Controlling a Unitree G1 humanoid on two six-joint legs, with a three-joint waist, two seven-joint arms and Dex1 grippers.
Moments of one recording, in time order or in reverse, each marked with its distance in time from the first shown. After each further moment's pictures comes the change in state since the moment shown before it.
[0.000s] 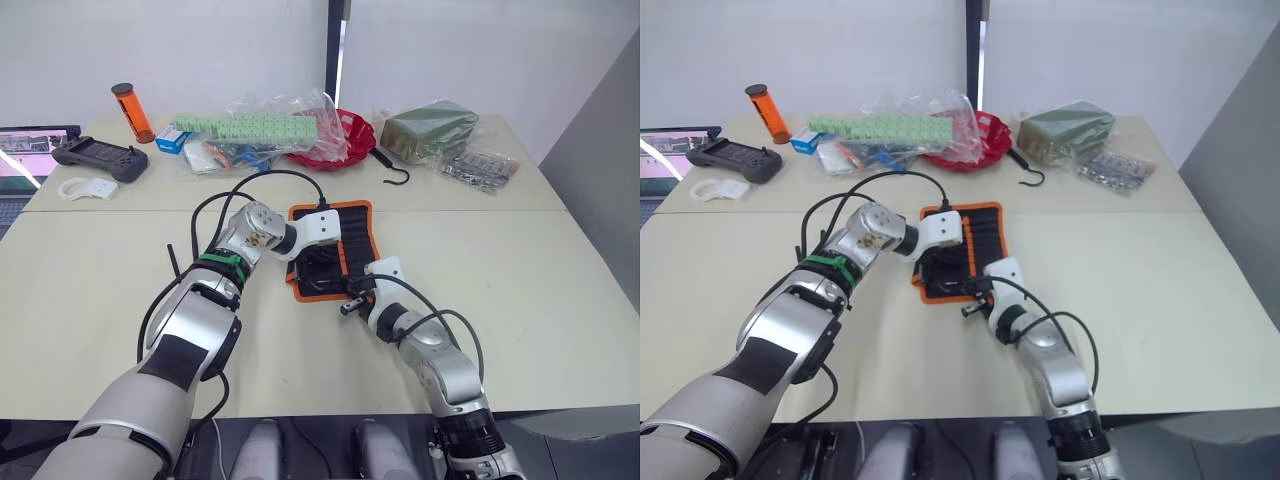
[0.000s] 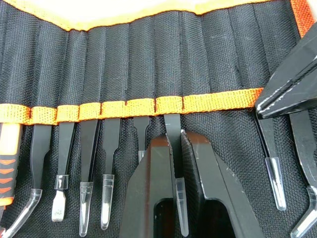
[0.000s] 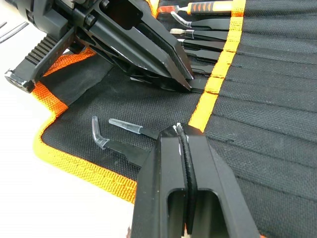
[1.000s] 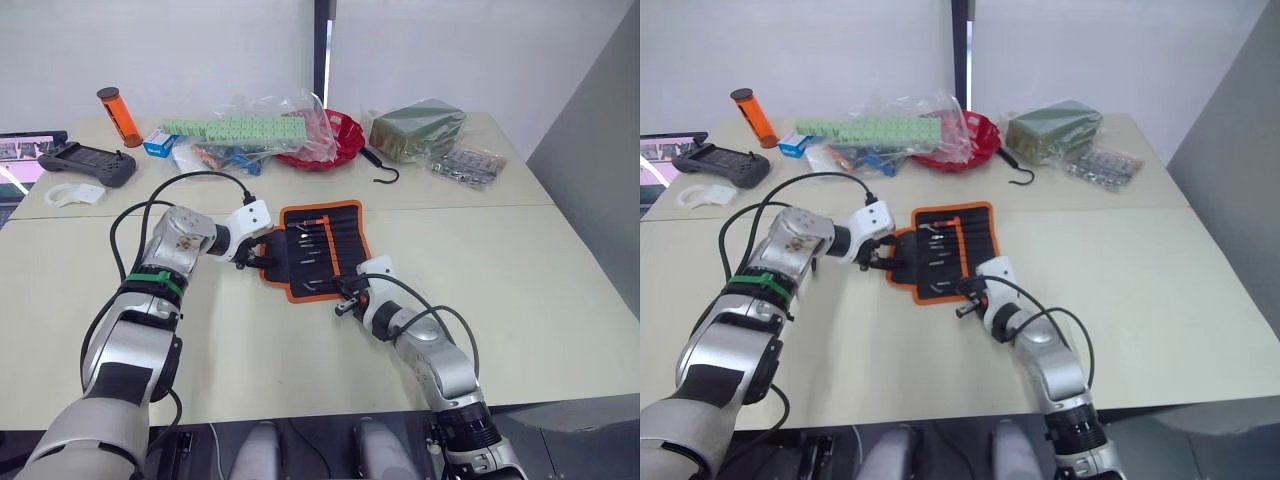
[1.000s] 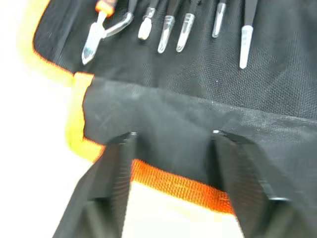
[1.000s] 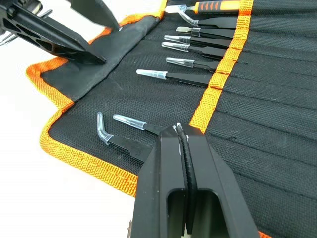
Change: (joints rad) left arm 0.243 0.274 0.164 -0.318 -0.085 0.230 -0.017; right arm -0.035 -0.003 0.017 0.040 0.000 0.000 0.047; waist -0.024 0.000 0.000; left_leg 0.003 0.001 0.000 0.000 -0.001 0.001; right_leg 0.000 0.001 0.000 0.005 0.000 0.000
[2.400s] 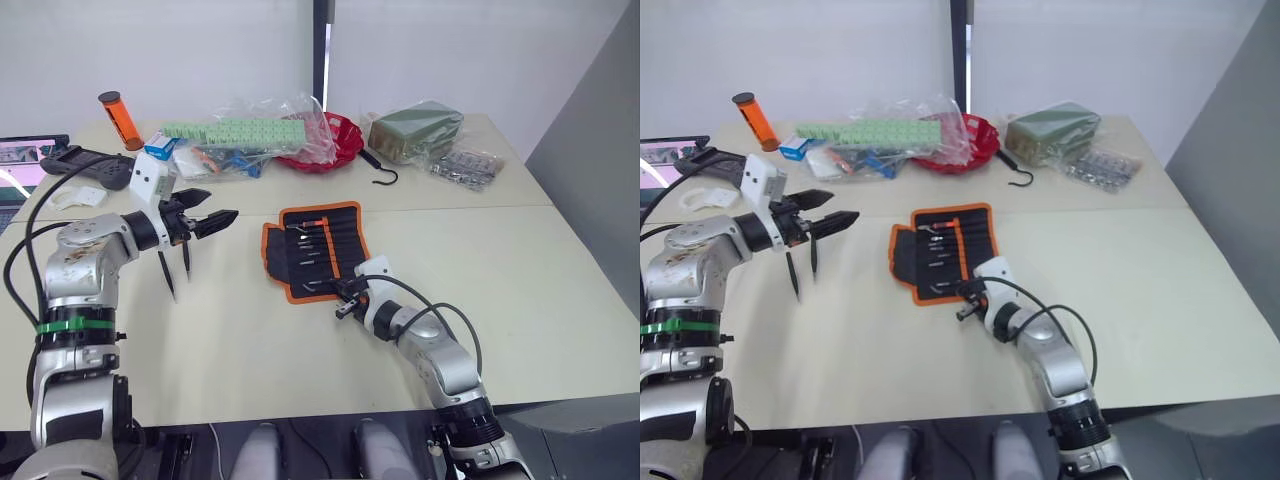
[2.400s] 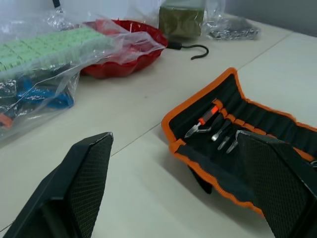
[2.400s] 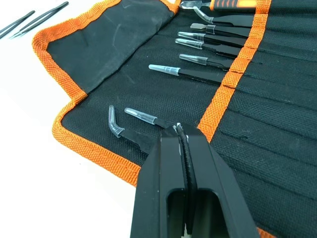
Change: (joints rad) left arm 0.340 0.155 0.422 -0.642 -0.488 0.407 0.156; right arm -0.024 -0.028 0.015 0.023 0.001 0.007 0.072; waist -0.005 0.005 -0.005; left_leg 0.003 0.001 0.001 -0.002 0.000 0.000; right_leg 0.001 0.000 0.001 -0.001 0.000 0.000
